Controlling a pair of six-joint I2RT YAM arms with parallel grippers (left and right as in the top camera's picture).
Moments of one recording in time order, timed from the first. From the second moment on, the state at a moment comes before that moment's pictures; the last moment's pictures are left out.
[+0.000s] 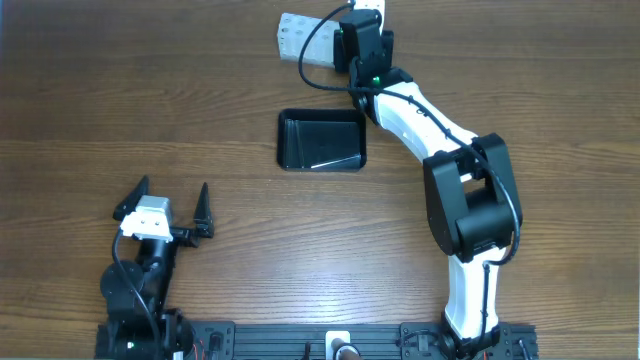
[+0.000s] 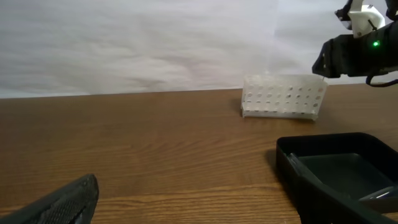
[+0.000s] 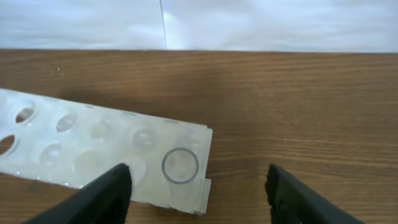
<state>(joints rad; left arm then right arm) 0.08 0.01 0.01 -0.06 0.19 0.01 0.37 2.14 1.55 0.00 0.33 0.21</state>
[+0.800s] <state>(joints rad) 0.08 0.01 0.01 -0.06 0.19 0.01 0.37 2.16 1.55 0.04 0.33 0.21</state>
